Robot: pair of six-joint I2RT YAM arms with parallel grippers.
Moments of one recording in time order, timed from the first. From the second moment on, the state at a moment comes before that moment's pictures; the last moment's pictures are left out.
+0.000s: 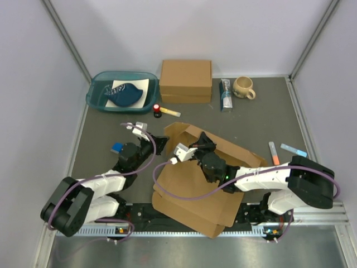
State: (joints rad) left arm -0.49 1.19 0.23 0.93 0.14 -0.51; right arm 1.20 1.39 0.56 0.73 0.84 -1.08
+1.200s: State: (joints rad) left arm -0.64 0.89 0.17 0.71 0.04 -0.64; right arm 1.24 1.43 0.54 0.84 0.93 -1.18
